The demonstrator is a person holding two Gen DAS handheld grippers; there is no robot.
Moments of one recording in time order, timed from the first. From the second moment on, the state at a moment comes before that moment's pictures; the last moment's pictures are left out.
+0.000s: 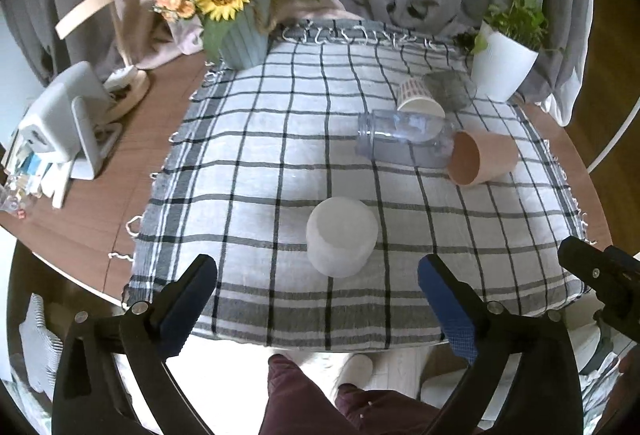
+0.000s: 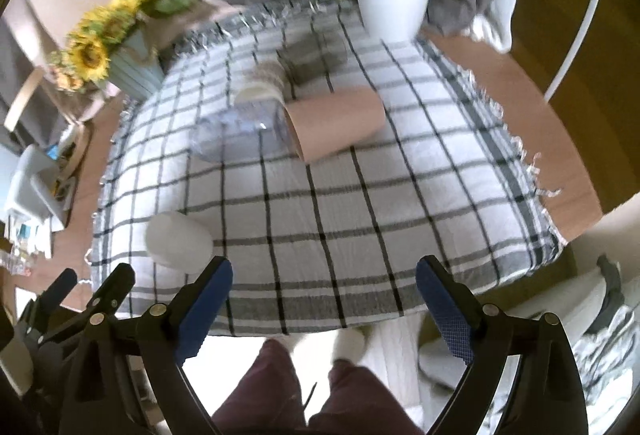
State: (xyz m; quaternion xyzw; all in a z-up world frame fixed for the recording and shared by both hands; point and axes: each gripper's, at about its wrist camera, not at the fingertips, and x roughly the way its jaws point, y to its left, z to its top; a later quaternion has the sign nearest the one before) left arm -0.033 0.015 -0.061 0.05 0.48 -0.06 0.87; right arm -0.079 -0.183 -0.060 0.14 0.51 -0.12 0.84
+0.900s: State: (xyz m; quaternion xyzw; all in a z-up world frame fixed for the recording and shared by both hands) left arm -0.075 0.020 -0.017 0.04 0.44 -0.04 0.90; right arm -0.135 -0.162 -0.011 0.12 0.41 -0.11 0.90
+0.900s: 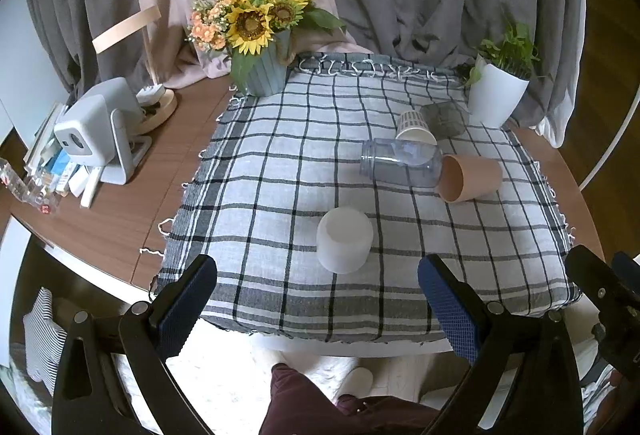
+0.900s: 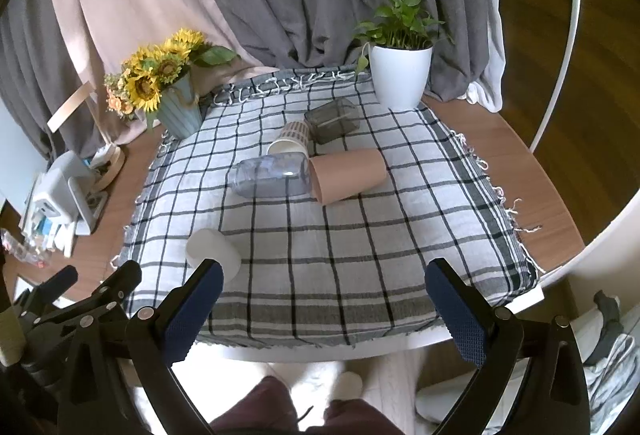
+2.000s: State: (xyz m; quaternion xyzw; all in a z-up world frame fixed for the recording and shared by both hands) left arm -0.071 0.016 -0.012 0.05 0.44 -0.04 0.90; right arm -0.131 -0.162 -0.012 0.11 0.42 -0.11 0.89
